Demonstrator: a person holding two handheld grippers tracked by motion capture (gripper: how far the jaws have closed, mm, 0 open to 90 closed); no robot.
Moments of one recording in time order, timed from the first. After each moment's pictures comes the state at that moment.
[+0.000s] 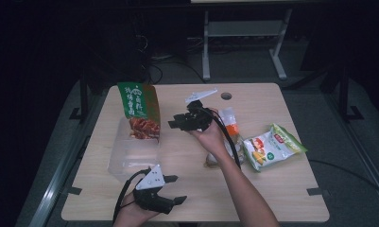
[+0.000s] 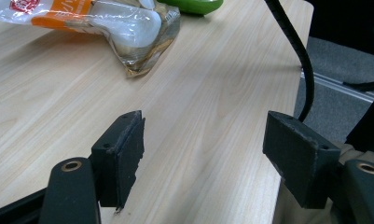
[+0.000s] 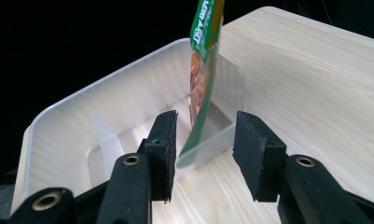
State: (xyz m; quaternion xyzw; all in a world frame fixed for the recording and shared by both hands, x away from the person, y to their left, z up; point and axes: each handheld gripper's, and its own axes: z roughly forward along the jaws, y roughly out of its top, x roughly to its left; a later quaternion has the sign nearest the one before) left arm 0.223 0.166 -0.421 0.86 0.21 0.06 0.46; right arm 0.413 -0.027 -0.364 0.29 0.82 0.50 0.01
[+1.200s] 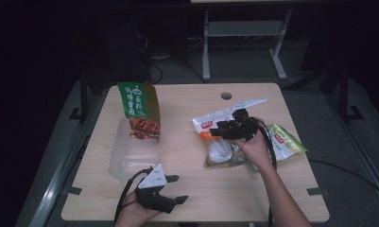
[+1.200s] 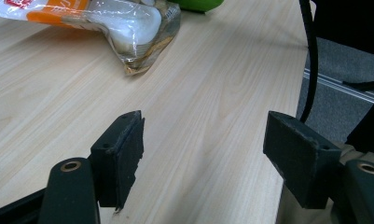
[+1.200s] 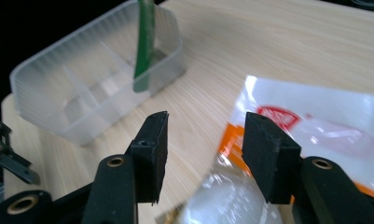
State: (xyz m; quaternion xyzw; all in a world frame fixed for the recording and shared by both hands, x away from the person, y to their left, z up) left arm 0.225 0.163 -0.423 0.86 0.21 0.06 0.46; right arm 0.378 -0.145 -0.368 0.36 0.81 0.46 0.03
